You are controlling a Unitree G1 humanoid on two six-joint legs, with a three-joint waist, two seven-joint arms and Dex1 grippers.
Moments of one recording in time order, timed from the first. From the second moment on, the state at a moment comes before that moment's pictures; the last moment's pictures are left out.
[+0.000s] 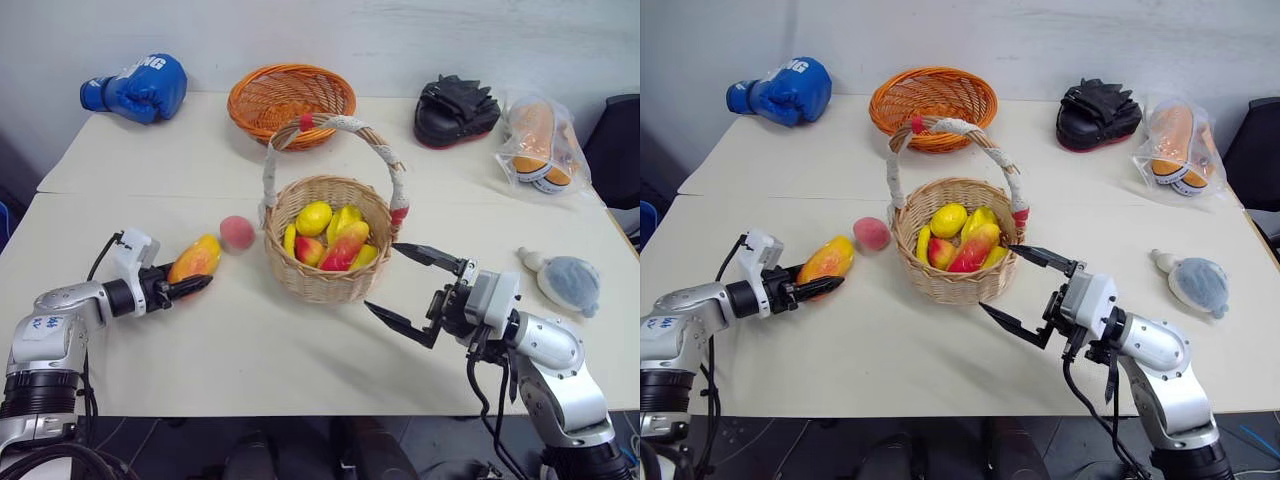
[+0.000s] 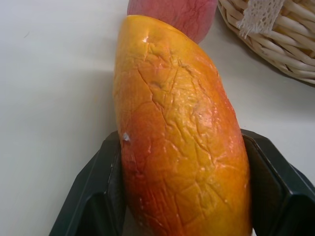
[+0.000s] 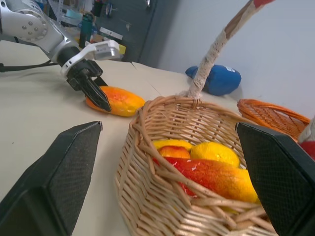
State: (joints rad) left arm -0.30 0.80 0.25 0.21 -0.46 0.60 -0.91; right arm -0.03 -0.54 -0.02 -0.43 0.43 -0.10 0.86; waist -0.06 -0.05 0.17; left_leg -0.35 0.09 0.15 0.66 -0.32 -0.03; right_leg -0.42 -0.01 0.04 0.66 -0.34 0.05
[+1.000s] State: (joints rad) left arm -0.65 0.47 -0.04 -0.14 -0.52 0.69 -0.70; right arm 0.10 -0.50 -0.20 -0.47 0.45 -0.13 0.72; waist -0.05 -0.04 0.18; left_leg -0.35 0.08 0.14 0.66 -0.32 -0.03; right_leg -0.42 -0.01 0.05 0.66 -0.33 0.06
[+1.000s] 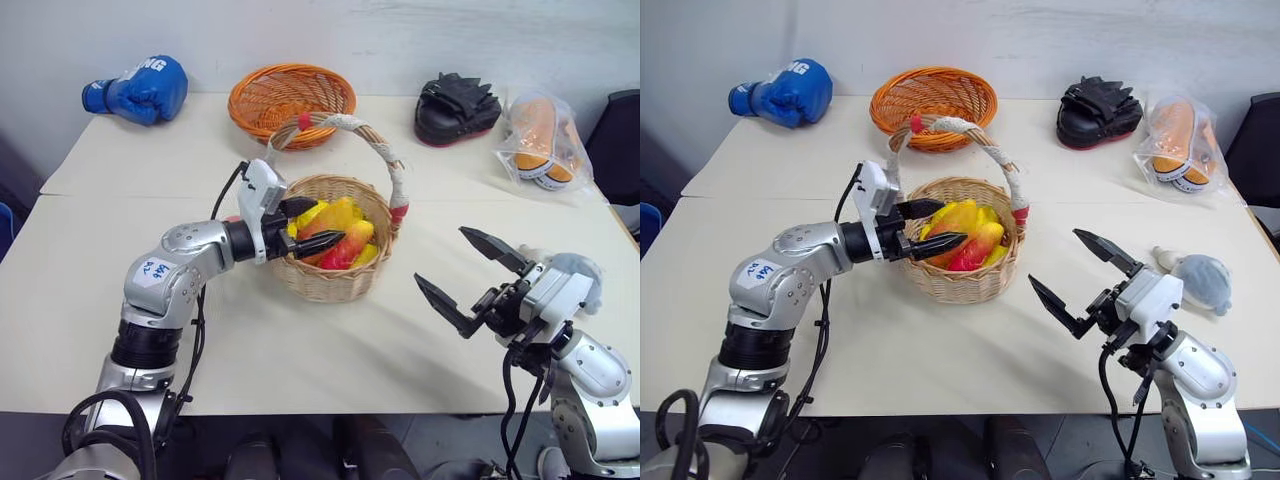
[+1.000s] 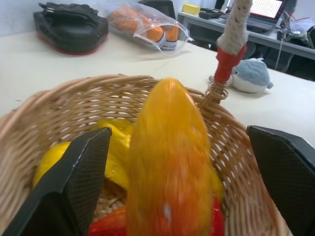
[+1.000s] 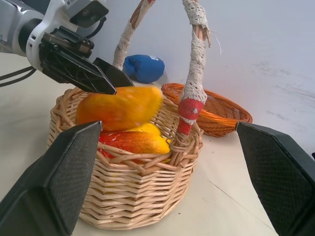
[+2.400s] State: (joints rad) left arm -0.84 0.63 0.05 0.74 -0.22 0.13 -1.02; right arm -0.02 -0.54 -0.09 -0.47 0.46 -0.06 0.81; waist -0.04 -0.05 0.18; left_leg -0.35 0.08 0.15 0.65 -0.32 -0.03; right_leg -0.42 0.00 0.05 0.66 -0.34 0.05
